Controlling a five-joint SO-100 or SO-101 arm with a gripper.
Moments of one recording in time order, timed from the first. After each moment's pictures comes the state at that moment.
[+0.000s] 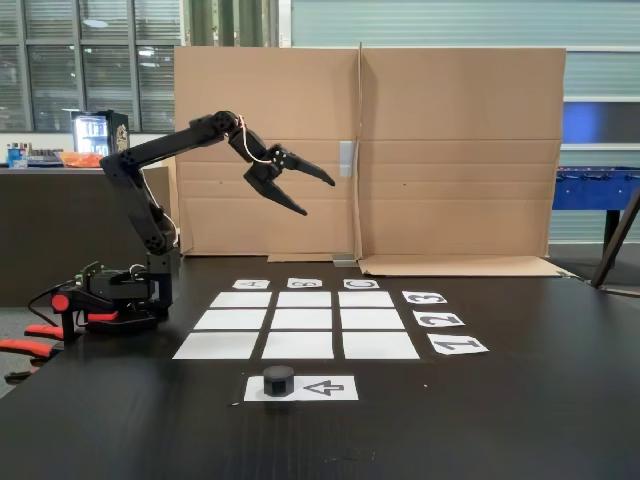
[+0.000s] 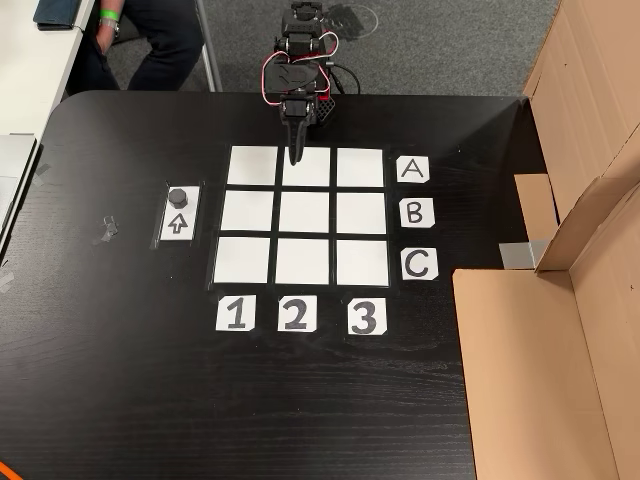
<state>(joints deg) -3.1 116.6 97.5 66.6 0.3</state>
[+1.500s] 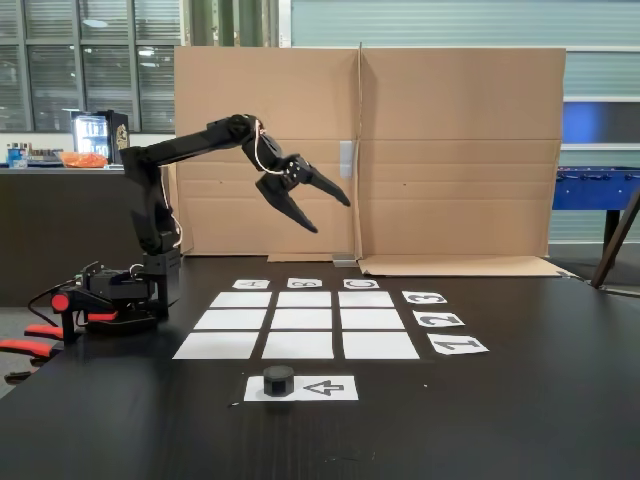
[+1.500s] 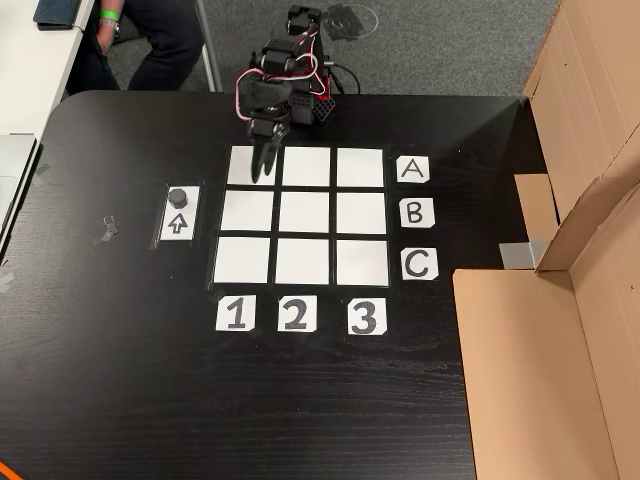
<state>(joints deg) 8.9 98.3 84.0 69.9 -0.4</state>
